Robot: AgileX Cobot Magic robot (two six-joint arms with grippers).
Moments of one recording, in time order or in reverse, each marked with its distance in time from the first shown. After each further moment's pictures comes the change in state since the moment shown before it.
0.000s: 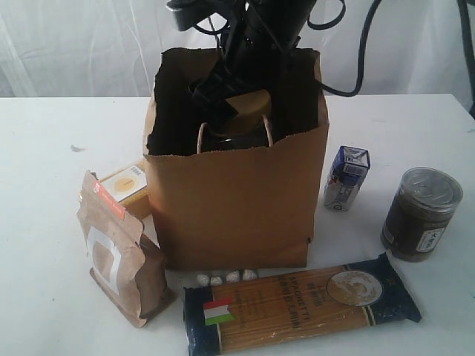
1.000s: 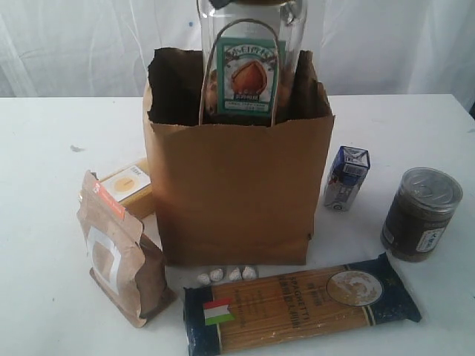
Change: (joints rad) left arm 0.000 0.000 0.000 0.000 0.000 0.000; right arm -0.020 -0.316 0.002 0.020 -0.102 -0.025
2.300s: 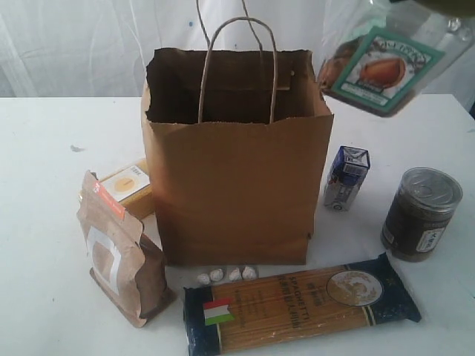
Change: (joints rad) left arm 0.000 0.000 0.000 0.000 0.000 0.000; right arm -0.324 -0.388 0.346 0.036 -0.010 -0.004
